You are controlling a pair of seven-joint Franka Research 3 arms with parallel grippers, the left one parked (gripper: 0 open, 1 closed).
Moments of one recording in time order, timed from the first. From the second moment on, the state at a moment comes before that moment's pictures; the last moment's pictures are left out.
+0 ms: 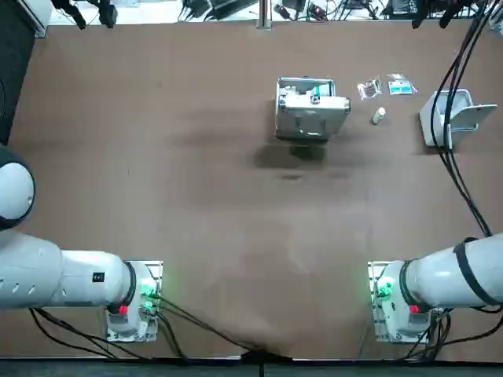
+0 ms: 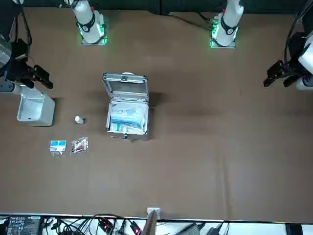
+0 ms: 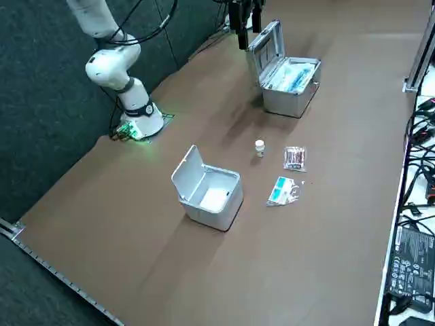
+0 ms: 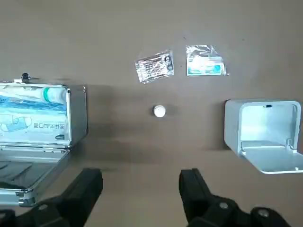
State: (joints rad) arm 0.12 0.03 -0.10 -1.60 0.02 1.60 0.04
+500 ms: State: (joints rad) arm 0.12 0.04 -0.10 -1.60 0.02 1.59 0.04
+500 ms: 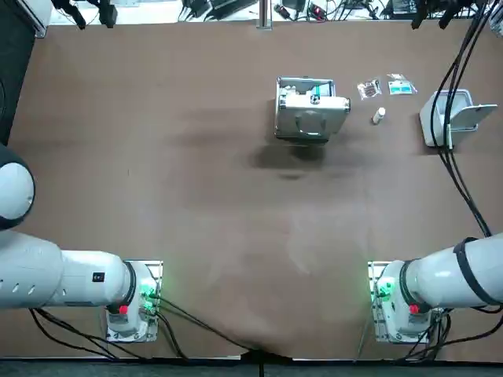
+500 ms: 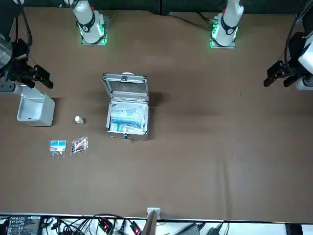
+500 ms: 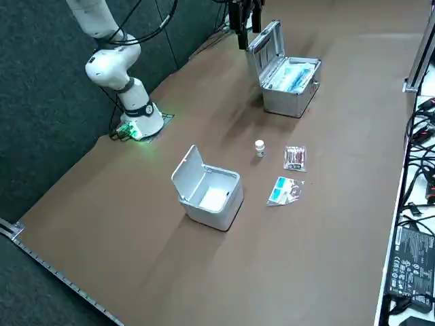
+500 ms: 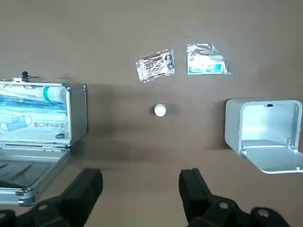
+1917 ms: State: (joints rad) arm 0.06 0.59 -0.10 -1.61 -0.02 2.31 0.04
